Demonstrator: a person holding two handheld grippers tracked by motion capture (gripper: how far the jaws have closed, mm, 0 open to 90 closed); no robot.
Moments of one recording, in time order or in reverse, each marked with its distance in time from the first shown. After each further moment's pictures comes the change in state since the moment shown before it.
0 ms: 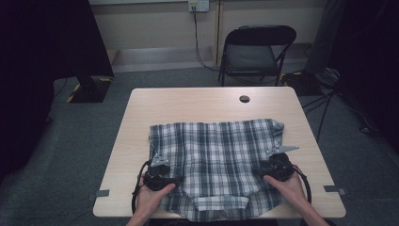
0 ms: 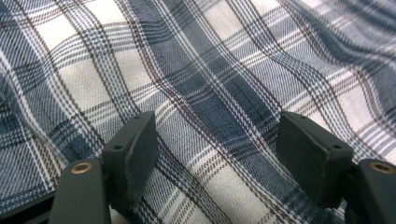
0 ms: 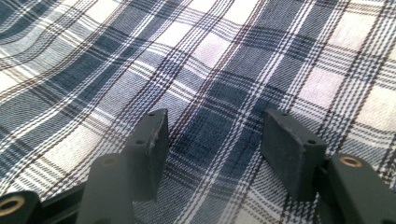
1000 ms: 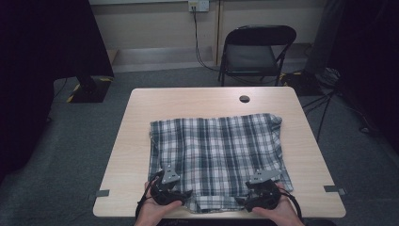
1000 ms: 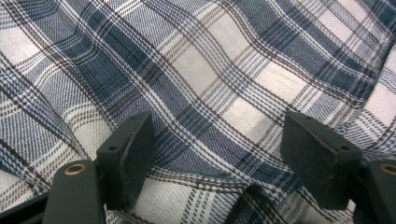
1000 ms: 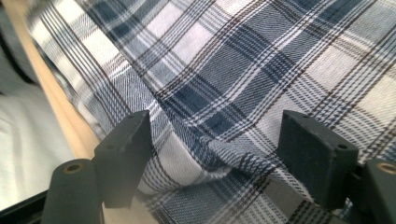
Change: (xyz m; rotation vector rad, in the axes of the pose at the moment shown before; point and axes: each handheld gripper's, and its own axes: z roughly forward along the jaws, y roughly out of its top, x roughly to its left) left arm -0.042 -0.021 -0.009 0.037 -0.060 0.223; right arm 0.088 -0.039 -0.009 0.023 0.147 -0.260
